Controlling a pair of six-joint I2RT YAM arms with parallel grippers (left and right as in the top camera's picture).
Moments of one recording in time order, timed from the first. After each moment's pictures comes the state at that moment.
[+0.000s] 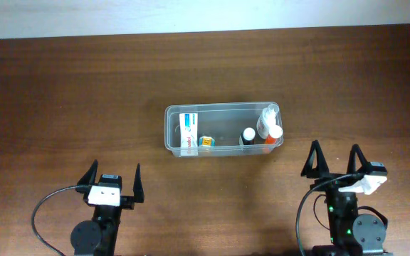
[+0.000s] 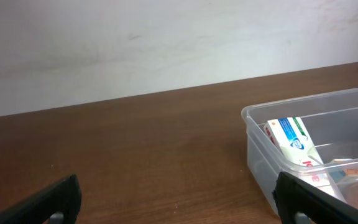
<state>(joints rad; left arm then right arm) -0.02 0.01 0.01 -0.07 0.08 0.11 -0.01 0.08 0.15 0.03 0.03 0.34</state>
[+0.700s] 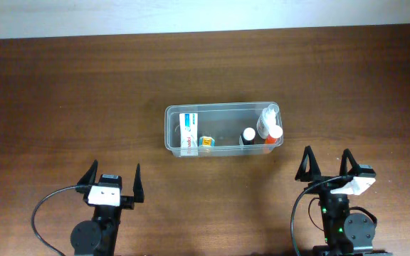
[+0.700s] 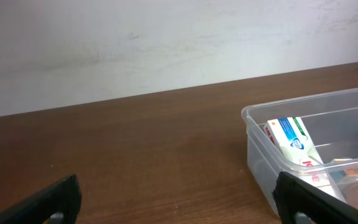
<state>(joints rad) -0.02 0.01 0.01 -0.07 0.08 0.11 -0.01 0.01 0.03 0.03 0.02 0.33</state>
